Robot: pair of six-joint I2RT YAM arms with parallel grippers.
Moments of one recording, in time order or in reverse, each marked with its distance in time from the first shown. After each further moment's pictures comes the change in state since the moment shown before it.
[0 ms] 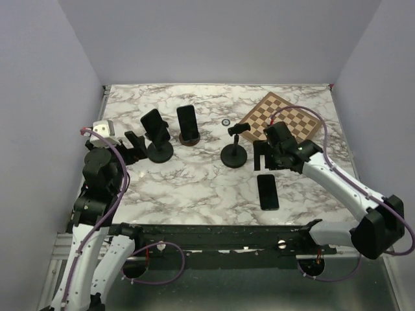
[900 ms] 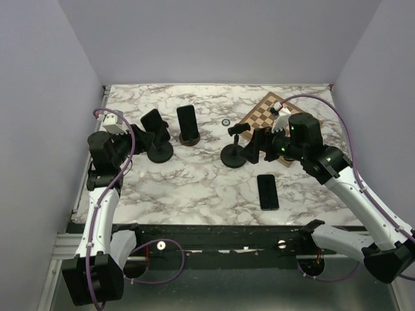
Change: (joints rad) left arm 0.397 0.329 -0.199 0.461 0.737 -0.056; right arm 0.000 -0.275 0.094 0.213 -0.491 -0.069
